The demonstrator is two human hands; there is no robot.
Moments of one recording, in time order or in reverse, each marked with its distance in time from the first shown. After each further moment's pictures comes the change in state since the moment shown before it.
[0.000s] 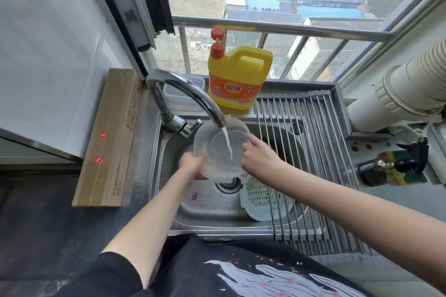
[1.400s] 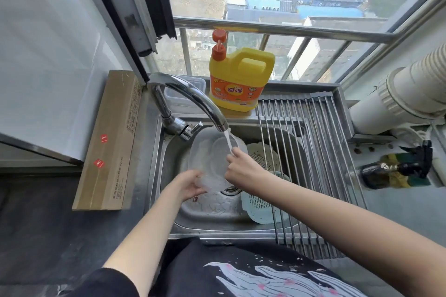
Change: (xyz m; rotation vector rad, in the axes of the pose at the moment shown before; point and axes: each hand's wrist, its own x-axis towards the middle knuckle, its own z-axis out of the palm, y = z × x) left_hand -0.014 -0.021 -0.014 -0.408 -0.296 -0.294; right_hand 0.021 -0.025 -0.011 0.045 0.259 -0.073
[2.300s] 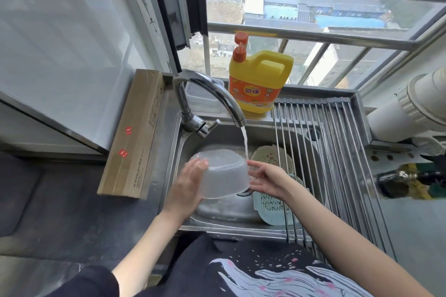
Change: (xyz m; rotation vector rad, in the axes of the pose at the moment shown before) left_hand -0.046 -0.044 -0.055 1.206 0.354 1.392; right_hand -0.012 -0.013 0.052 2.767 -0.048 0.841
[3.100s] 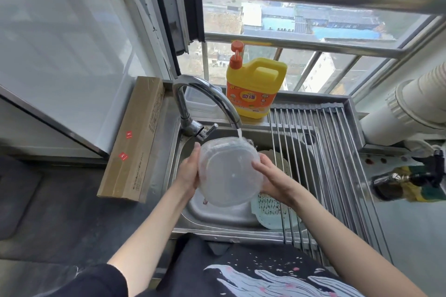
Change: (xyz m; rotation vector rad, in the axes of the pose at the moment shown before) left_hand 0.058 0.024 -0.007 -1.292 -0.026 -0.914; right_hand -0.019 0.003 -0.012 -0.145 -0.264 -0.289
